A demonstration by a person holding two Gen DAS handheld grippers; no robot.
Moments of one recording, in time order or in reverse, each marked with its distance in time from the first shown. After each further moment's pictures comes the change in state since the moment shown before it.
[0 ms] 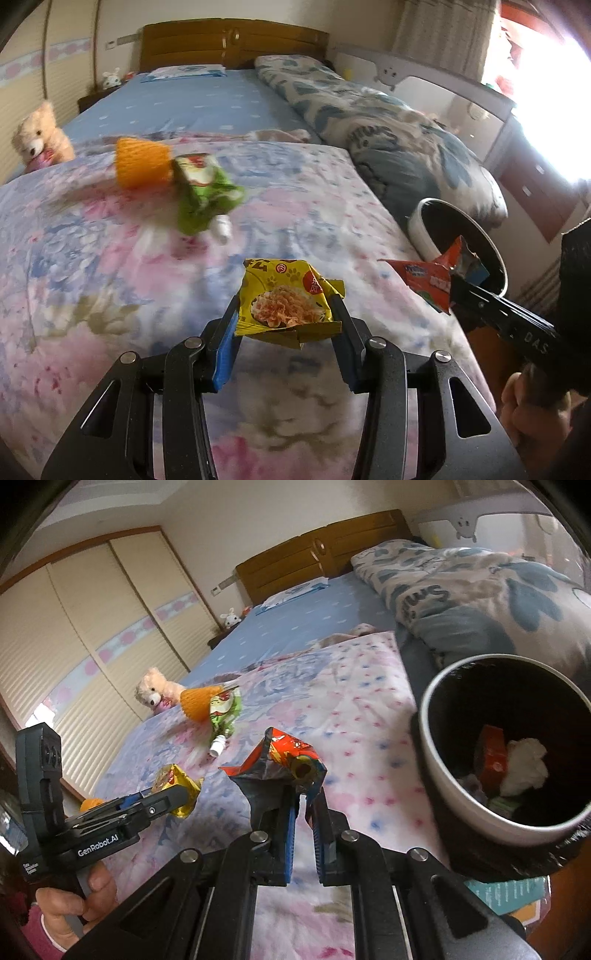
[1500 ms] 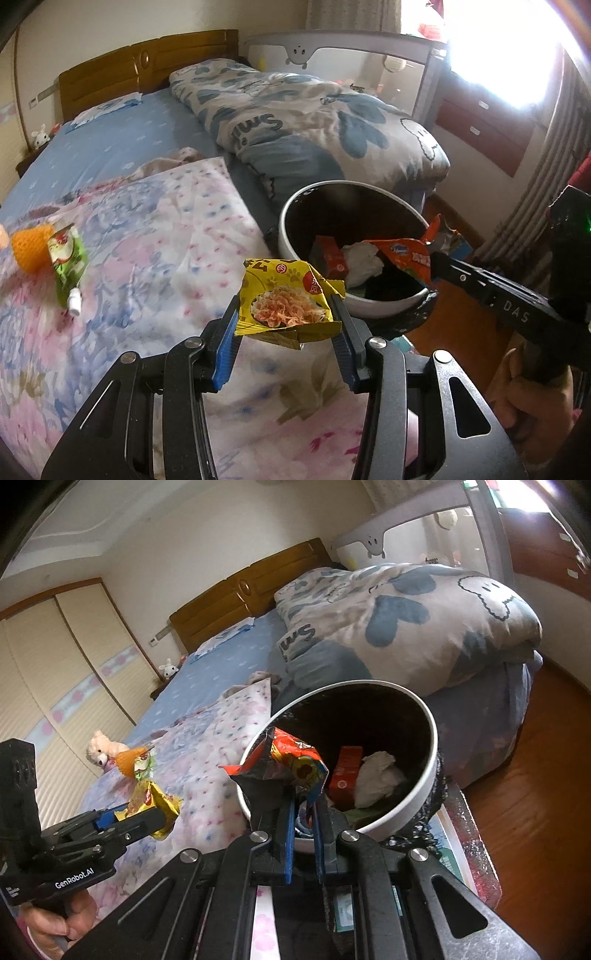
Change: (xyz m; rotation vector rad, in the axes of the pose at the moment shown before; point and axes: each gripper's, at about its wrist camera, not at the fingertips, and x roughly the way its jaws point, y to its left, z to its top) left arm 0.024 -0.153 0.023 0.273 0.016 -0.108; right arm -0.083 -0.113 0.002 0.157 -0.137 -0.189
